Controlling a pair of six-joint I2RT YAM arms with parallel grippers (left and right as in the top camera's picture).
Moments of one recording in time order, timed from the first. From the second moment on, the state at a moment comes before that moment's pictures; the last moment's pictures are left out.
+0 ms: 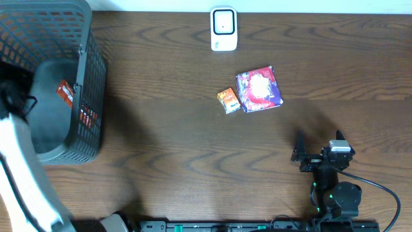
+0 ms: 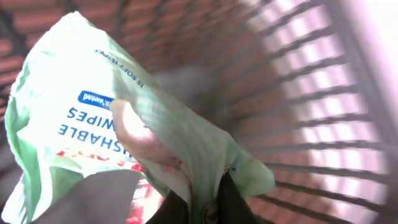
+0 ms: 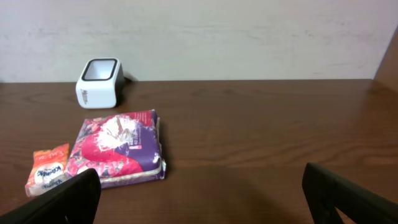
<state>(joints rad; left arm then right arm) 0.57 1.43 1.46 -0.76 0.04 -0.70 0.01 0.01 0.01 -0.07 0.01 0.02</state>
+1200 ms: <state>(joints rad) -0.44 1.90 1.47 -0.75 0.15 -0.11 0.01 0.01 0.01 -0.07 0.01 0.02</state>
